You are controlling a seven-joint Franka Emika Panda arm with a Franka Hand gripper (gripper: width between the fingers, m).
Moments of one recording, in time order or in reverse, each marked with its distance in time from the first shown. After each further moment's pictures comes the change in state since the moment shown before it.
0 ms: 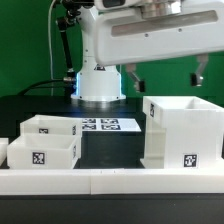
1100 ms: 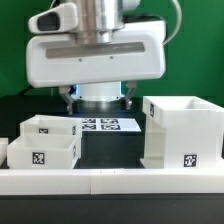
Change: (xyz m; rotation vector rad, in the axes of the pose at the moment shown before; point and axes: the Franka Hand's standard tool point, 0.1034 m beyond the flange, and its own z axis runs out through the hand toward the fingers) arm -0.012 0.106 0.034 -0.084 -0.002 -0.158
